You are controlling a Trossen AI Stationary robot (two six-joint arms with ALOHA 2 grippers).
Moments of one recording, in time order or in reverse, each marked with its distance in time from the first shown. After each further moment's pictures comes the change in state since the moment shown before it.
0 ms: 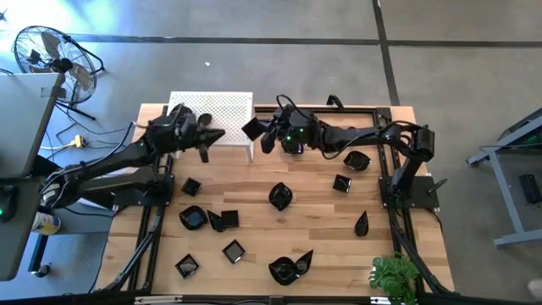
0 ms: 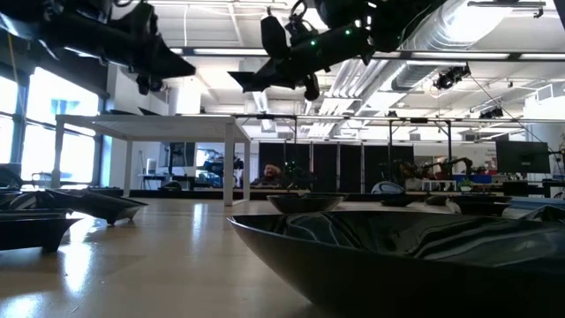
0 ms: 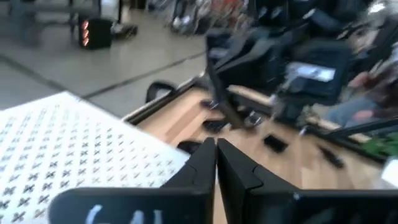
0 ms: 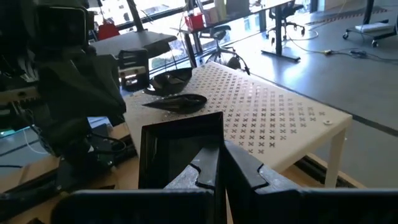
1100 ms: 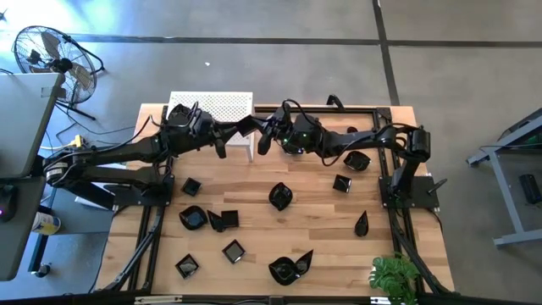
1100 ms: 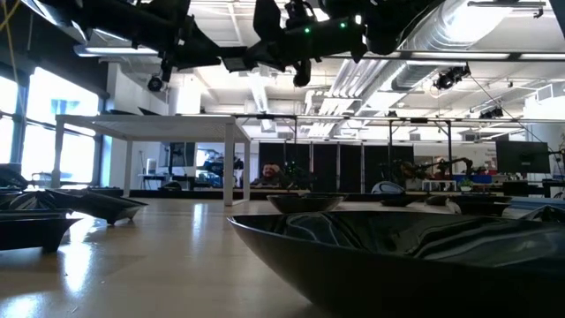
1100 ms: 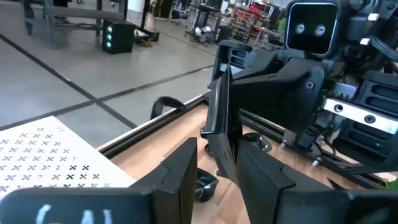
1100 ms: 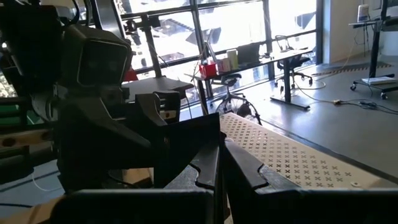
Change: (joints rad) left arm -0.195 0.224 0.149 0.111 -0.315 -0.086; right arm 0.049 0.034 0.000 0.254 0.036 -0.071
